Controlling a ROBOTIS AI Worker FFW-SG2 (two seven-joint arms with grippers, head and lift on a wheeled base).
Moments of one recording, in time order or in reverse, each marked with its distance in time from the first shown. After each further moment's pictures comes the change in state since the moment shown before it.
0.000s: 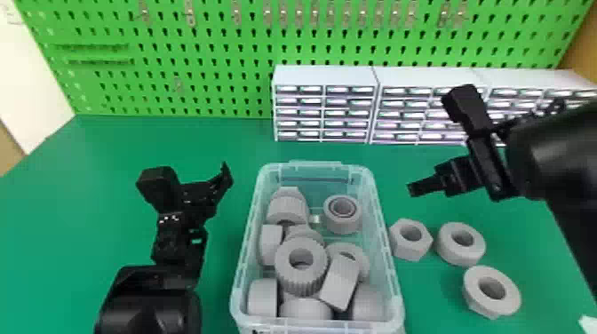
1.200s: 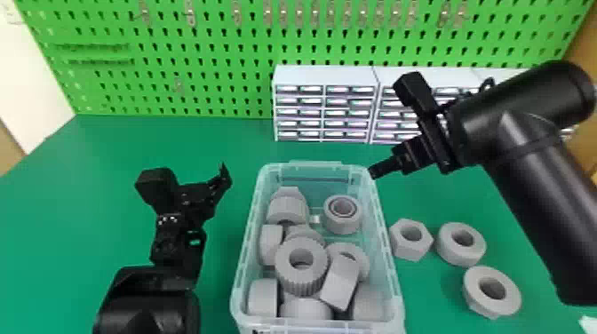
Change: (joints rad) left arm 0.002 0.002 0.003 0.000 0.000 0.000 0.000; right arm -0.203 0.104 0.124 0.369 -0.008 -0.209 0.060
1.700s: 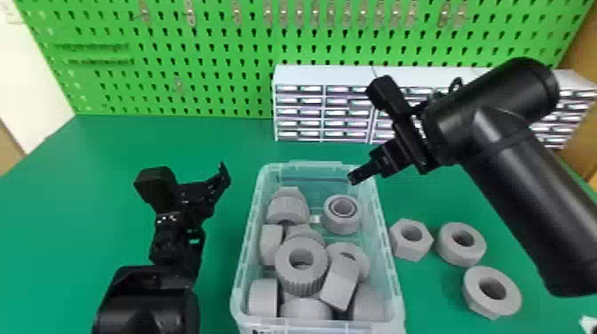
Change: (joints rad) left arm -0.002 0.001 0.003 0.000 -0.001 0.000 0.000; right arm -0.051 0.011 0.116 0.047 -0.074 -0.020 0.000
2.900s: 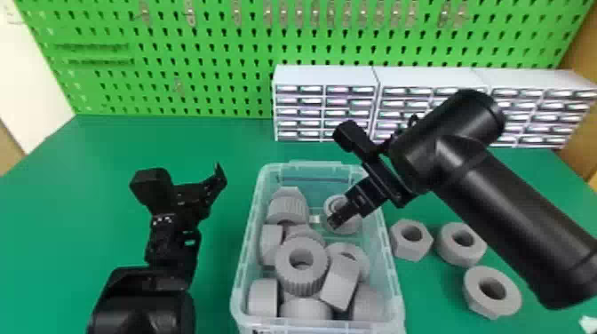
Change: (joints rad) left arm 0.005 0.013 0.006 -0.002 0.003 0.000 0.000; right arm -0.016 -0.010 0.206 0.089 -0.165 0.007 0.000
